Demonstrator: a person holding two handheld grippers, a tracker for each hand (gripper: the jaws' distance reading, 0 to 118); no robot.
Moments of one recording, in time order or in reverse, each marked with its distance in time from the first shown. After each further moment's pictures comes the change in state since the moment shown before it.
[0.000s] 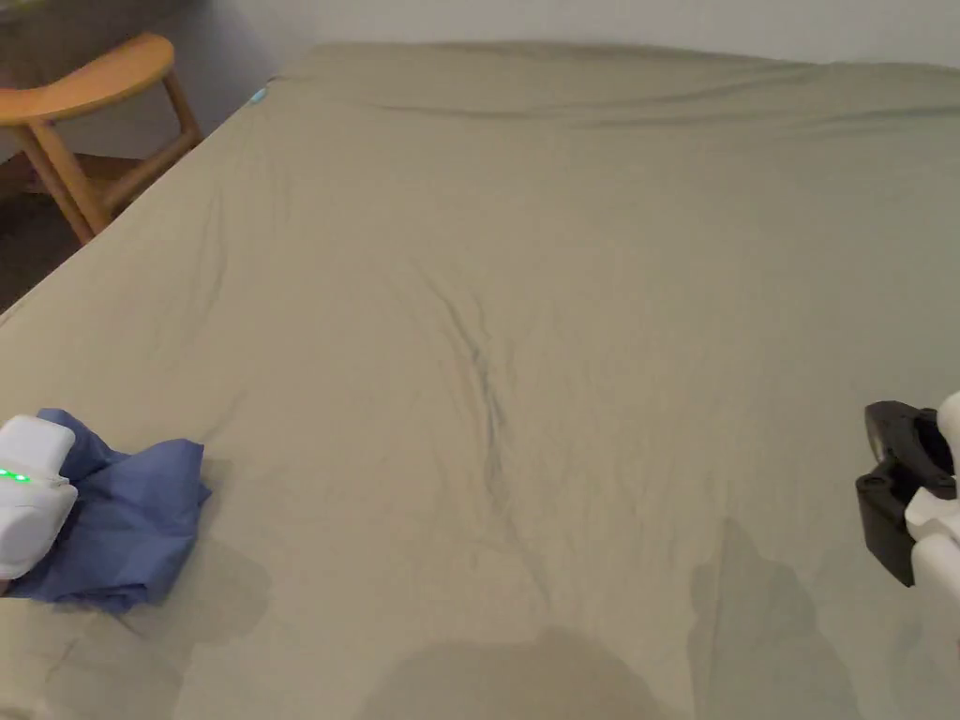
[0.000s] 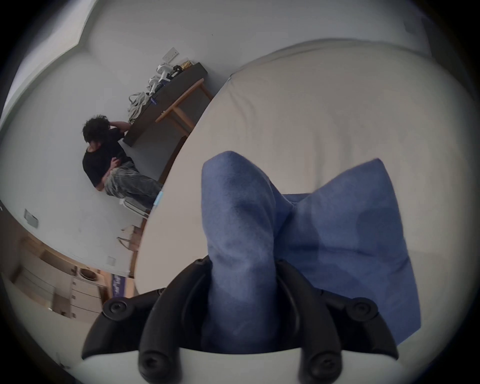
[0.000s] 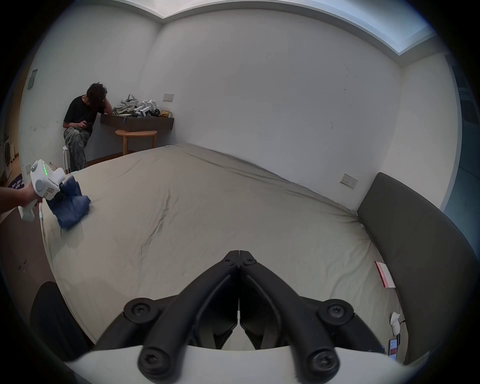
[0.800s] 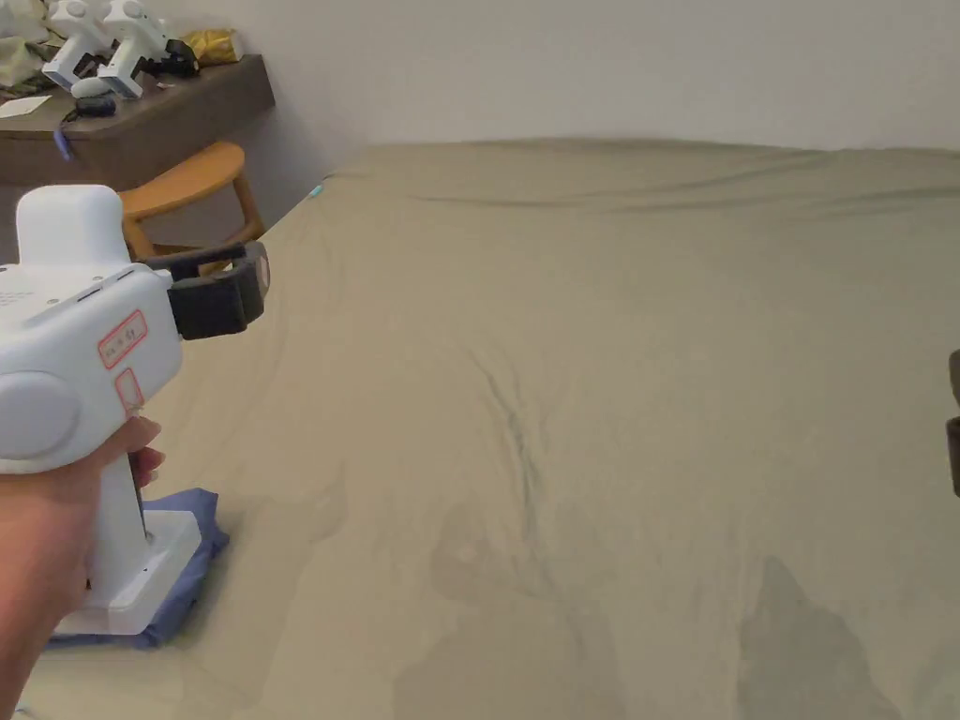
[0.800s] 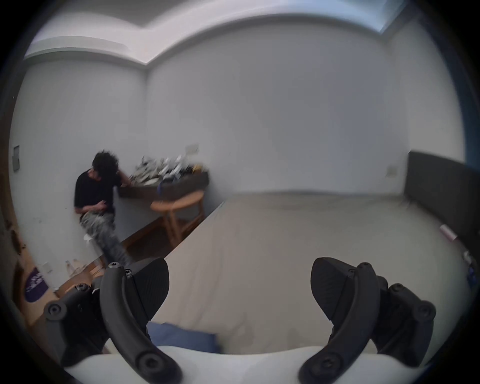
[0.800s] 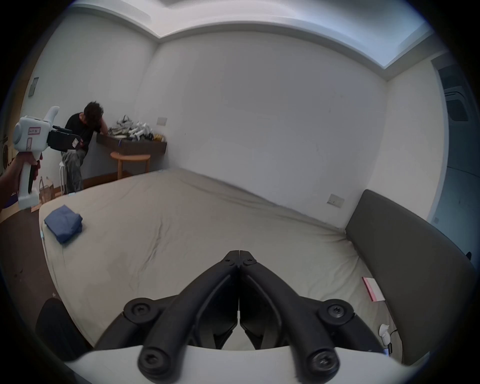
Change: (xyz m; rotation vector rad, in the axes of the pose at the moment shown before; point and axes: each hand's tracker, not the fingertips) left arm -0.053 0.097 0.287 0.843 -0.365 0.556; right arm 0.043 0.041 0.066 0.165 -0.064 -0.026
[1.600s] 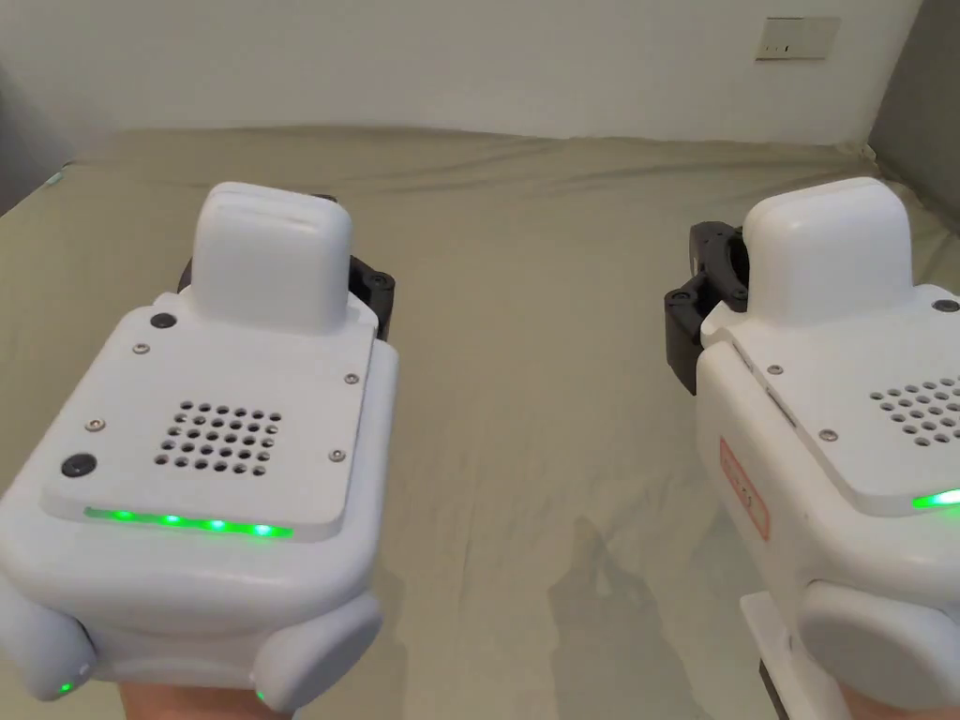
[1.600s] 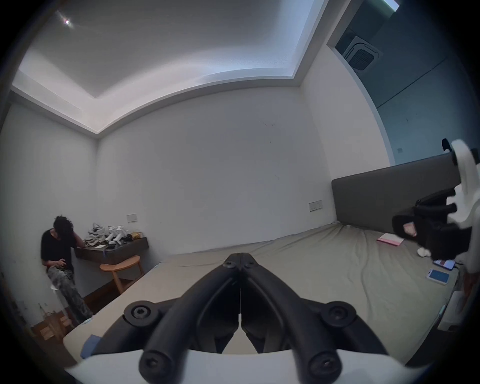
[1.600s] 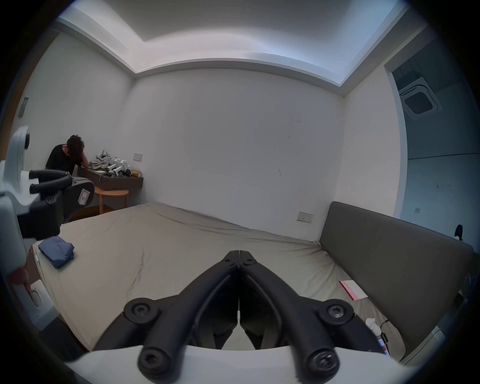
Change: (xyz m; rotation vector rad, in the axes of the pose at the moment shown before) left arm 0.286 -0.030 0.171 0.240 -0.148 -0.181; right arm 0.041 -0.020 0.096 0.167 -0.144 -0.093
